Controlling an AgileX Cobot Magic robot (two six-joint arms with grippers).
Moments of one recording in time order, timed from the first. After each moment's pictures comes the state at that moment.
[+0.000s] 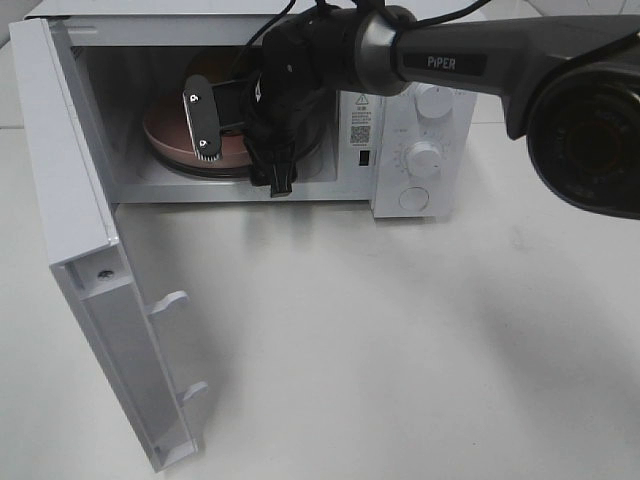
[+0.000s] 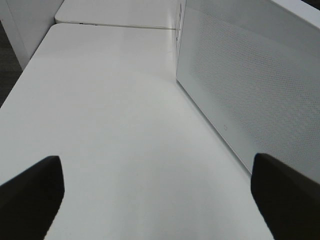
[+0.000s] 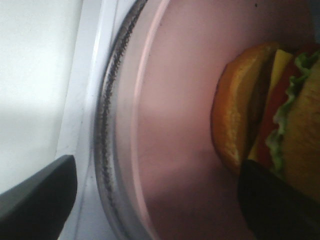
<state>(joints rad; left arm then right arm) 0.05 0.00 -0.50 -0.06 1.04 0.03 0.63 2.45 -2.04 -0.19 0.49 -1.08</state>
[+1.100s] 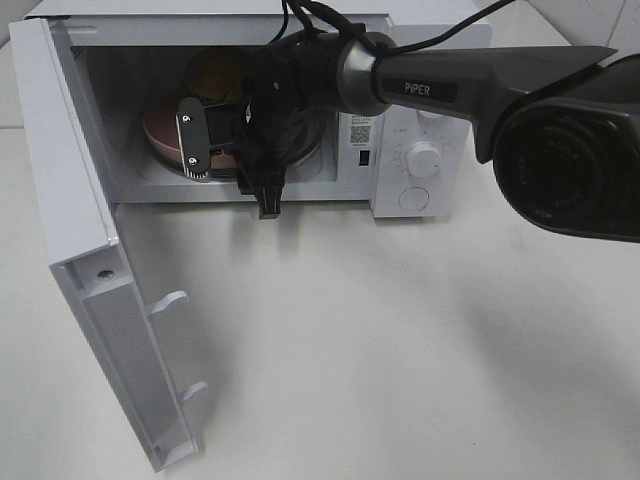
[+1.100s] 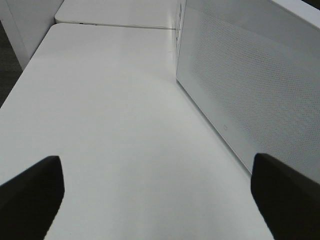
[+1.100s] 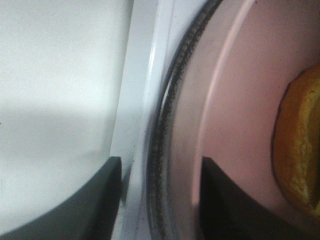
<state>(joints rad) 0.05 0.00 -0.50 -0.06 1.04 0.03 0.64 2.51 -2.11 -0.10 0.57 -1.08</state>
